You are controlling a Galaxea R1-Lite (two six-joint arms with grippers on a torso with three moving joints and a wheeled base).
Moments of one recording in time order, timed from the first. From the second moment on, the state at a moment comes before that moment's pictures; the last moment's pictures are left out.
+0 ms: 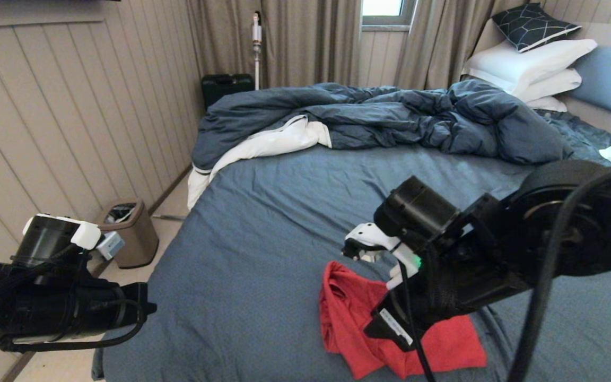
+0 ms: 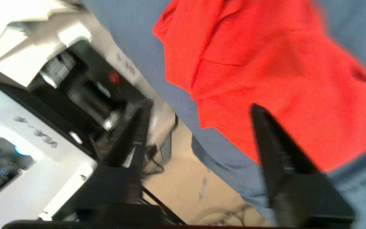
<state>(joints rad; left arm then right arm) -0.22 1.54 -0.61 -0.03 -0.12 -0.38 0.72 1.75 -1.33 0.65 -0.04 -0.02</state>
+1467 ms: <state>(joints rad) -0.22 1.55 -0.61 -0.03 -0.15 -0.38 0.73 2.05 -1.38 0.47 -0.13 0.02</state>
